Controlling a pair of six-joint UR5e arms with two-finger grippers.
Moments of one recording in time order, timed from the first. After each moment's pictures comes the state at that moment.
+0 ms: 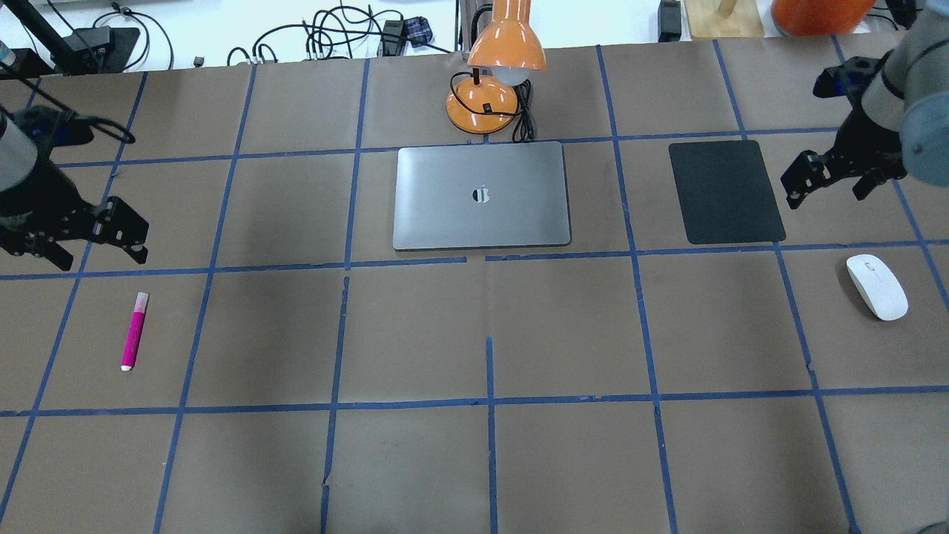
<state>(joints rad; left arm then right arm) -1.08 -1.56 -1.89 -1.30 1.66 0.40 1.15 -1.35 1.82 -2.04 -1.64 -0.54</state>
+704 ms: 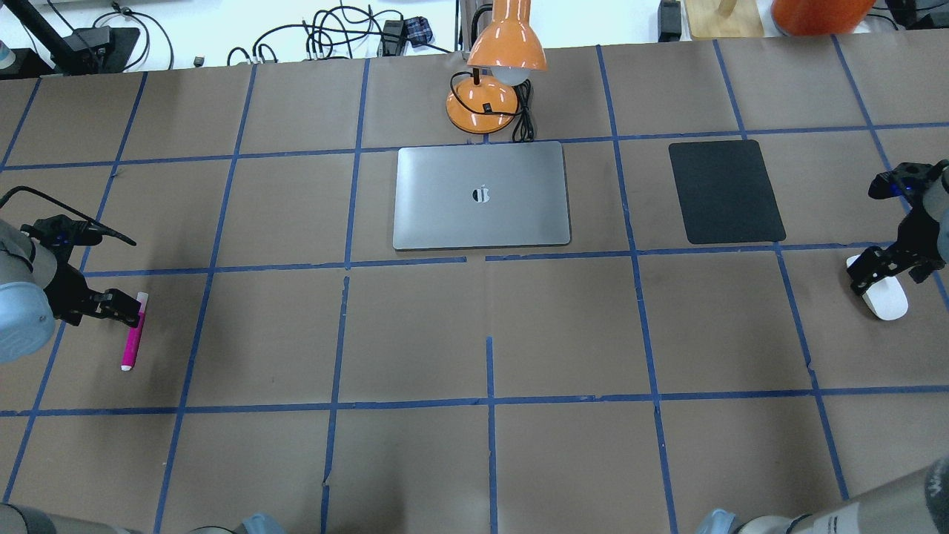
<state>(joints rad) -0.87 -1.81 -2.11 -0.75 1.65 0.73 0.93 -1.24 1.96 -2.22 -1.73 -0.79</state>
